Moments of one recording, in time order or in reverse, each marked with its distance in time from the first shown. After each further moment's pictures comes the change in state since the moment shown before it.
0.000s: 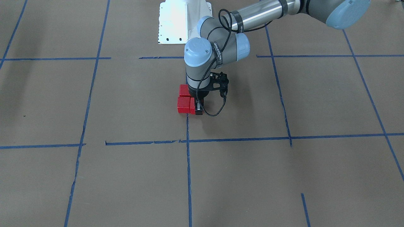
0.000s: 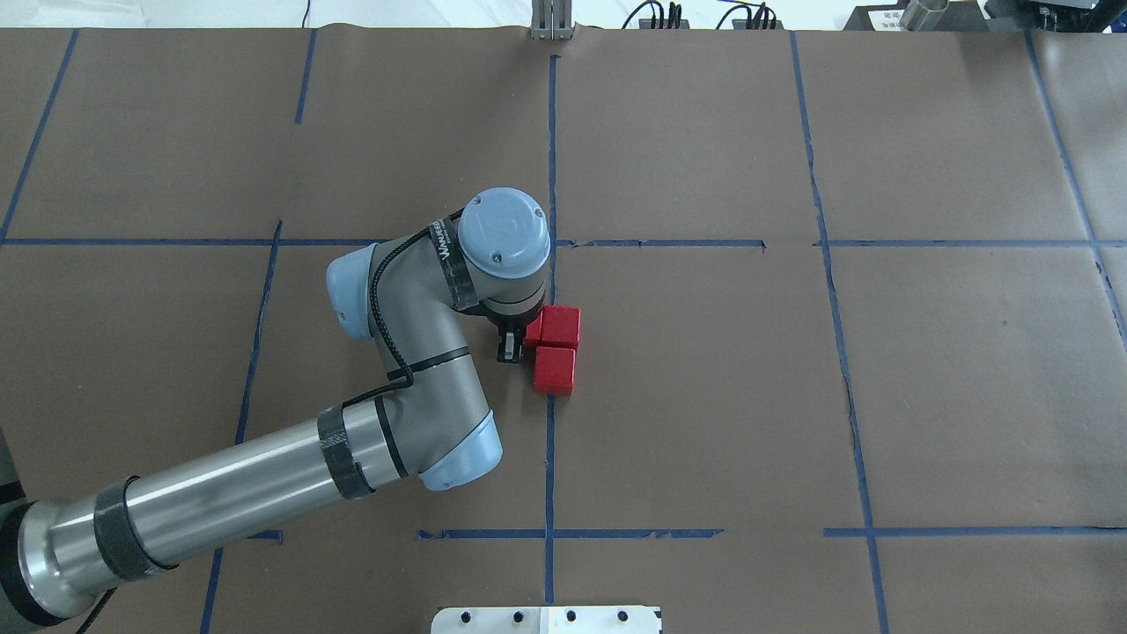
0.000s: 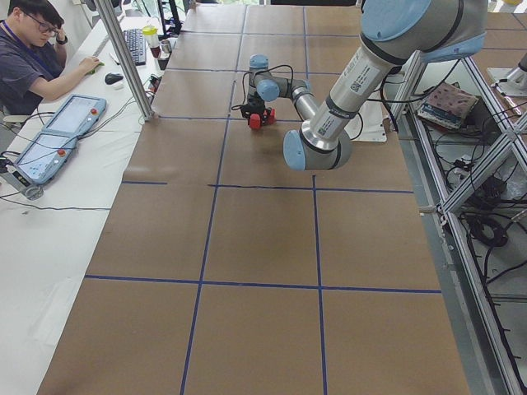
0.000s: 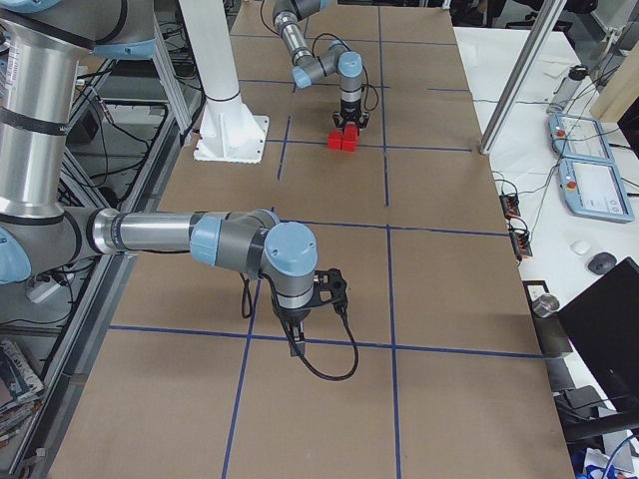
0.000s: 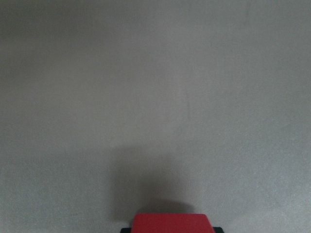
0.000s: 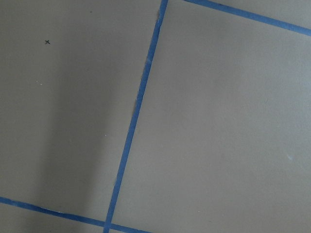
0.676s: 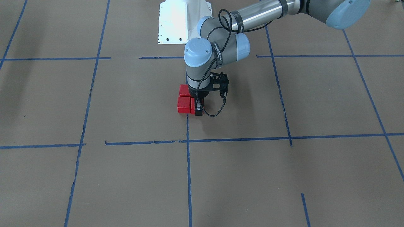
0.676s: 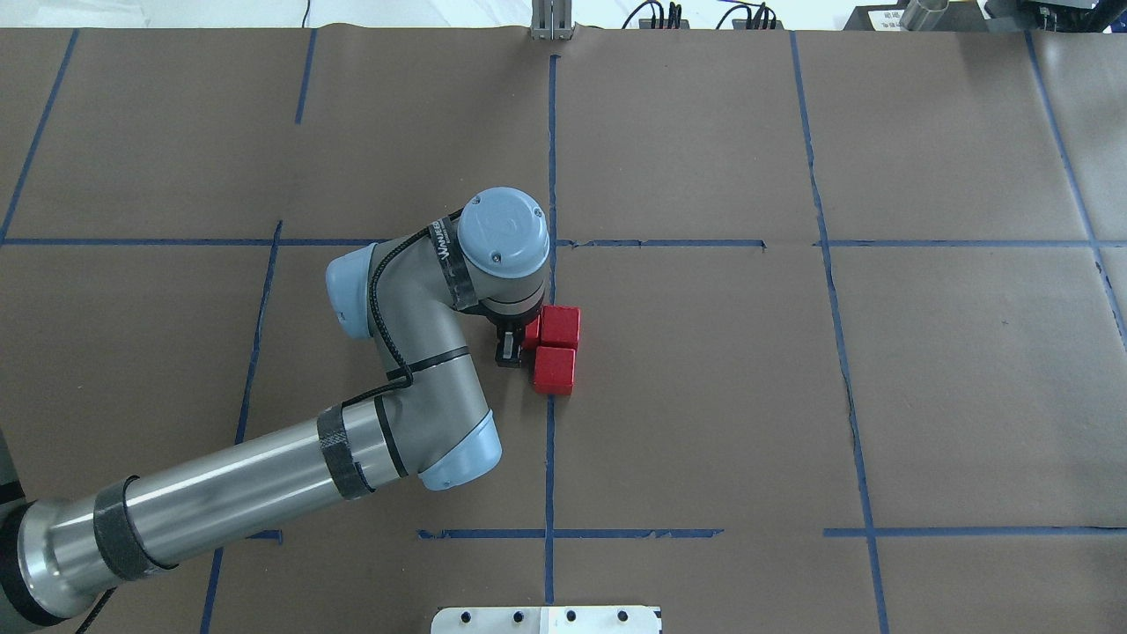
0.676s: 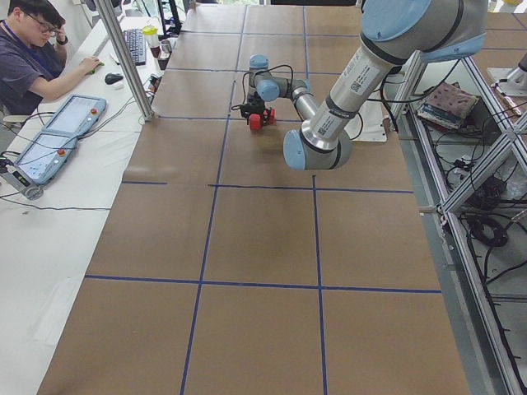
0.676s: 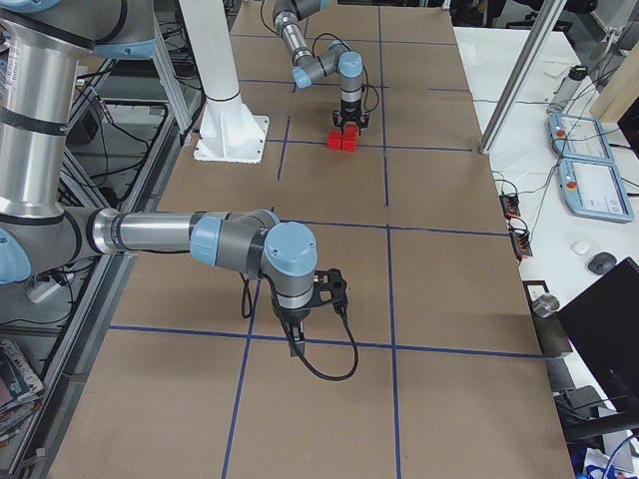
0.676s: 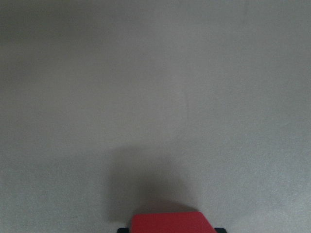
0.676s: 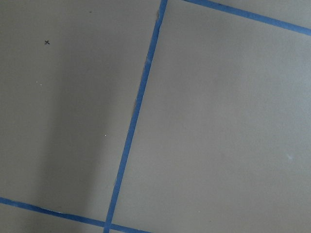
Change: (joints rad) left arm -0.001 0.001 0.000 -0.001 -0.001 0.023; right arm 0.000 0.000 0.000 0.000 0.000 0.003
